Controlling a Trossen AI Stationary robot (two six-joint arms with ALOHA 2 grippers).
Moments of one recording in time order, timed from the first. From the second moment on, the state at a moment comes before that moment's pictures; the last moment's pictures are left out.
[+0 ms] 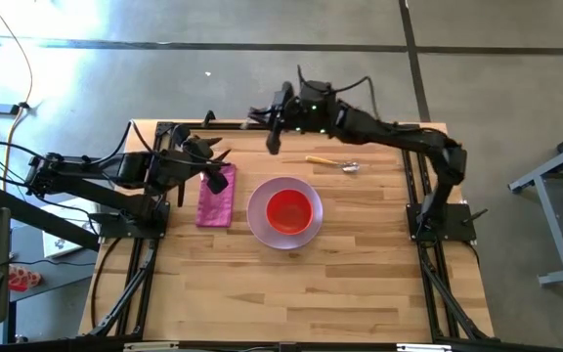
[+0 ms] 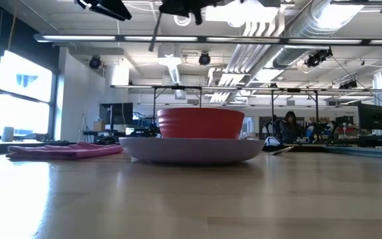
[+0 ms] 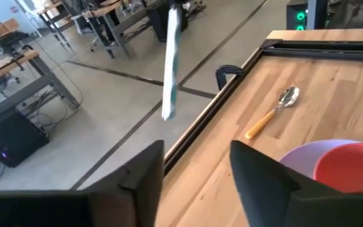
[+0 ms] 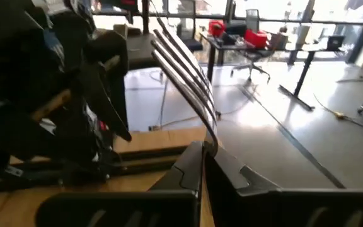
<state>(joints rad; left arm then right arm) 0.05 0.96 0.99 -0.51 -0.82 -0.02 -0.31 1.80 1.76 -0.11 -0.09 -0.09</state>
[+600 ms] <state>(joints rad) 0.05 0.93 0.99 -0.56 -0.82 0.02 -0.21 1.29 1.30 -0.90 -0.06 0.39</state>
